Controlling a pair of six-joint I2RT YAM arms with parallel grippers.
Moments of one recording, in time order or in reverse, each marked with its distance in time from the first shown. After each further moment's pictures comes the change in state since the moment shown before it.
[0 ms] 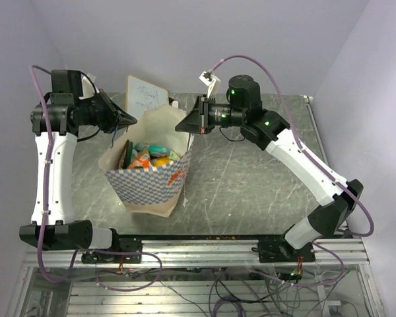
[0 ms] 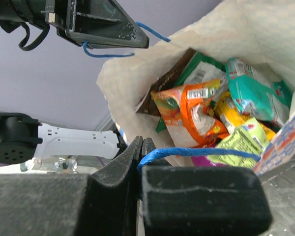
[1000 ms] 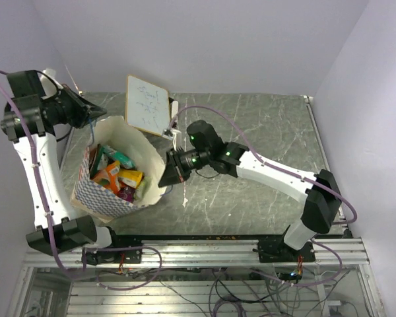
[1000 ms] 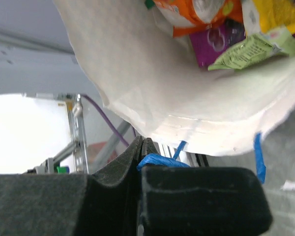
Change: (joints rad) left arm 0.336 0.018 0.069 -0.005 0.089 0.132; right arm 0.244 0.105 -0.284 0.150 -0.090 -0.041
